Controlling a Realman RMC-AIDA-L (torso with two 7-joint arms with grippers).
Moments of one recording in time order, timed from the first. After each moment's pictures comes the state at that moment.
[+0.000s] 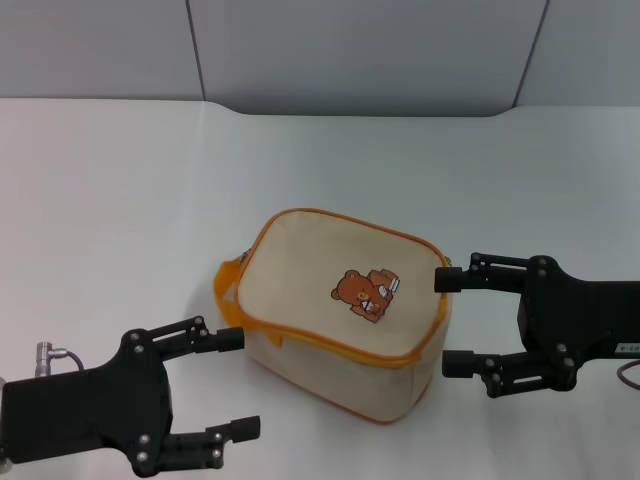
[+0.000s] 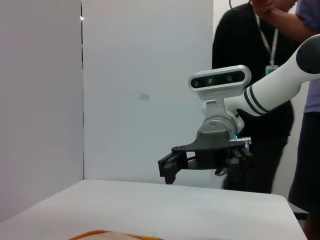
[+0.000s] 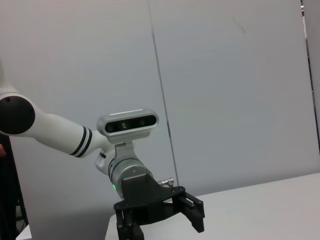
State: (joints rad) left arm -0.28 -2.03 0.96 0.60 1.69 1.83 -0.91; right arm 0.57 2.02 -0.58 -0.50 -2.05 -1.91 1.10
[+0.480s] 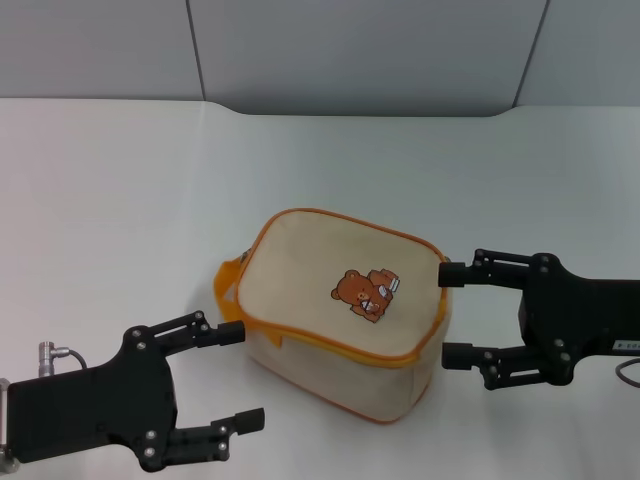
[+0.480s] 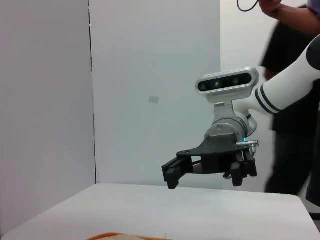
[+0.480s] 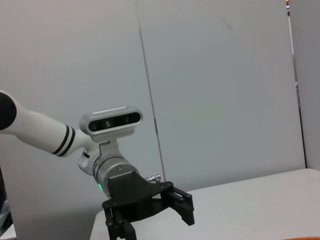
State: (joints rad) left arm -0.27 -2.05 0.93 0.60 1.69 1.81 -0.87; right arm 0.55 2.03 -0.57 -0.50 -2.04 -1.88 1.09
